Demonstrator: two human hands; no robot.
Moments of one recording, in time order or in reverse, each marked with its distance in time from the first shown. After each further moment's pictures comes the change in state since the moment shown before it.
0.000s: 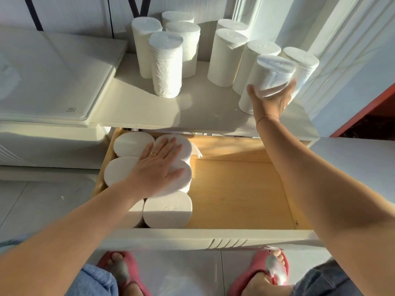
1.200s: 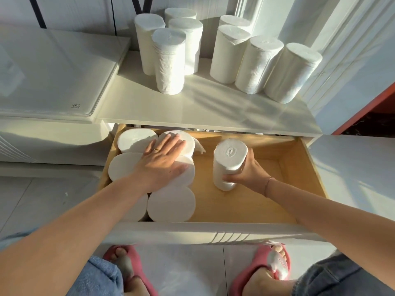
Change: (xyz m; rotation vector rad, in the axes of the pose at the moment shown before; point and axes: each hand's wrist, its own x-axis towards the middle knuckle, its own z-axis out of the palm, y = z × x) left_hand -0.002 0.002 -0.007 -0.050 -0.043 0.006; right_hand -0.101 0.110 -0.052 -0.289 -0.868 -0.012
